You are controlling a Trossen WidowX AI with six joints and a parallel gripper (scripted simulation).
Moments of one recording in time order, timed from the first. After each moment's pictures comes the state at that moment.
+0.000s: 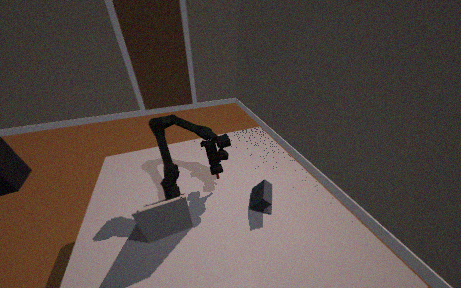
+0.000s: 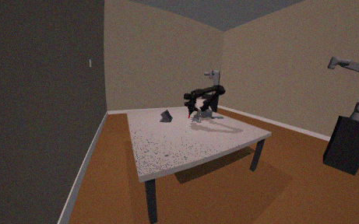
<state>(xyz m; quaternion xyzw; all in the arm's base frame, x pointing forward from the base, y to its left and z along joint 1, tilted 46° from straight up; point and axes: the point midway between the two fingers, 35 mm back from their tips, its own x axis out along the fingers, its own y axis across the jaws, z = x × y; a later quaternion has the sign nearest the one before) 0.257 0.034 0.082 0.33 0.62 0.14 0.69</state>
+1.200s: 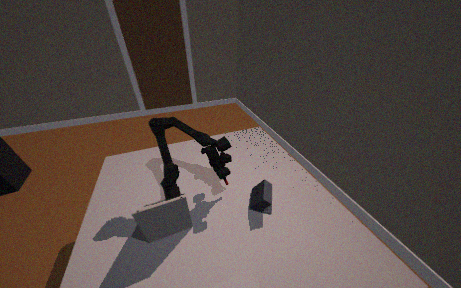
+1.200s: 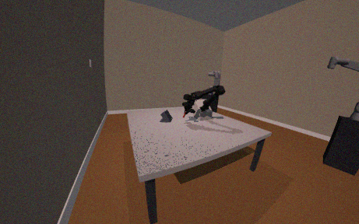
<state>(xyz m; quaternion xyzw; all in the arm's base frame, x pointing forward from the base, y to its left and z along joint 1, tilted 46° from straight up) 0.277 0.008 0.043 0.23 0.56 0.11 0.79</state>
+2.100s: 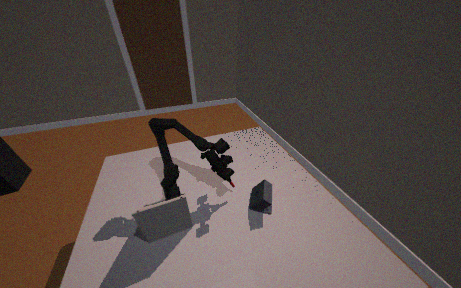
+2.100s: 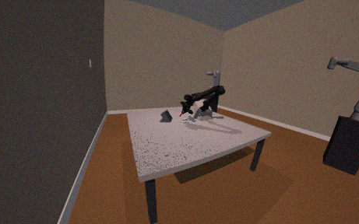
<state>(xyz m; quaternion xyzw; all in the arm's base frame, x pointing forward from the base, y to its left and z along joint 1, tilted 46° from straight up) 0.290 -0.012 0.023 0.15 0.51 0.09 0.84</state>
